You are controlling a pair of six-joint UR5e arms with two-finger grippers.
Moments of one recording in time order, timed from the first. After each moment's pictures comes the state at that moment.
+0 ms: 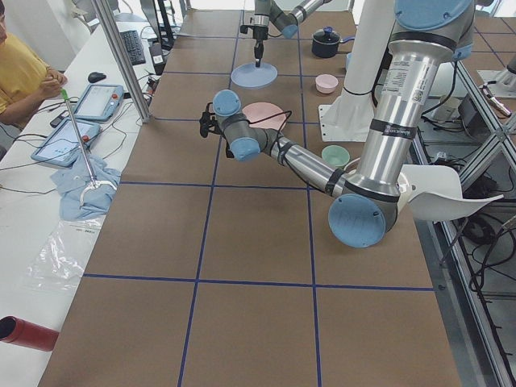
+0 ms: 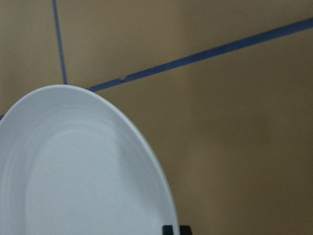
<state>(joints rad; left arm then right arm) -1.00 -1.81 -1.77 -2.14 -2.41 -1.03 0.72 -1.36 1.80 -0.75 2.17 1.55</state>
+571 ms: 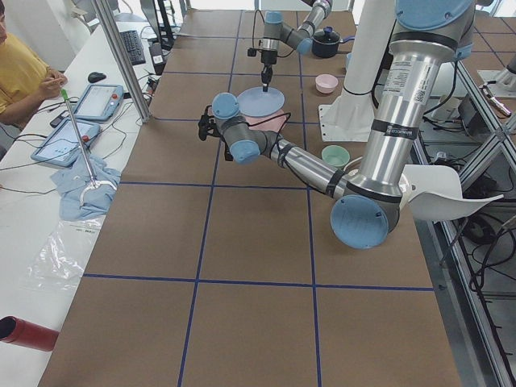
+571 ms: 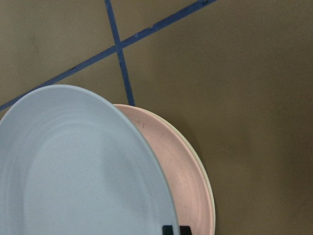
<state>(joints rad) -1.00 -1.81 -1.76 -2.14 -2.41 -1.02 0.53 -1.19 1.81 -0.95 1.96 1.65</state>
